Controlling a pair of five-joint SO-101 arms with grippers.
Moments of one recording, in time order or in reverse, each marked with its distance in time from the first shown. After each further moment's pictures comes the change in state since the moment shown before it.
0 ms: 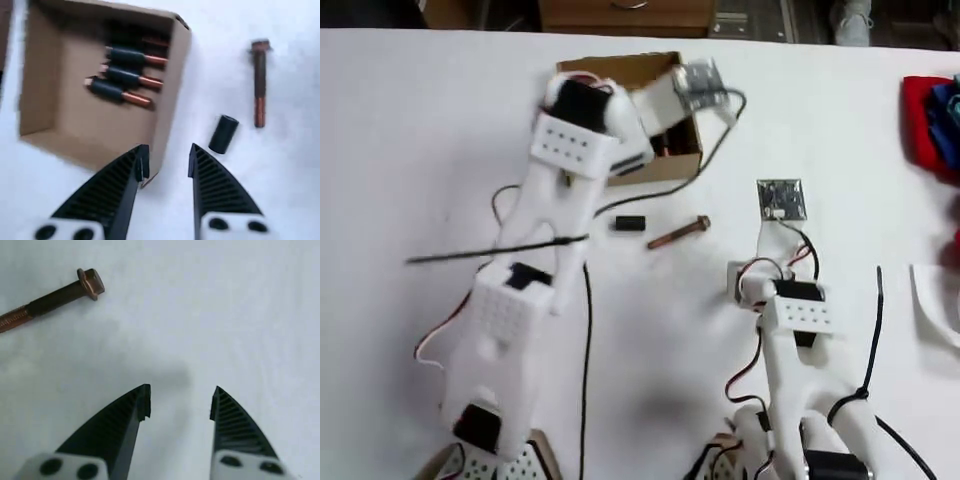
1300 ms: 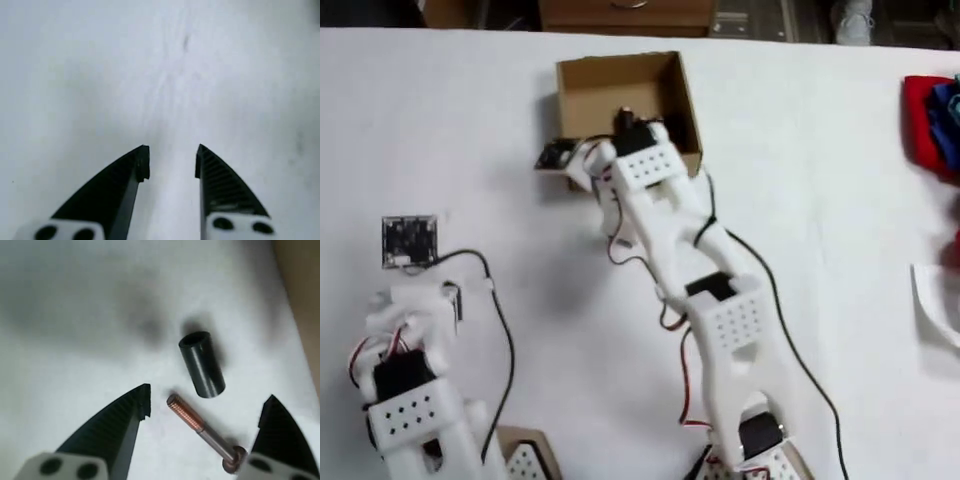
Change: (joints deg) left arm -47.8 -114.6 152.8 -51.8 26.8; right arm -29.6 72.8 -100.4 55.3 36.7
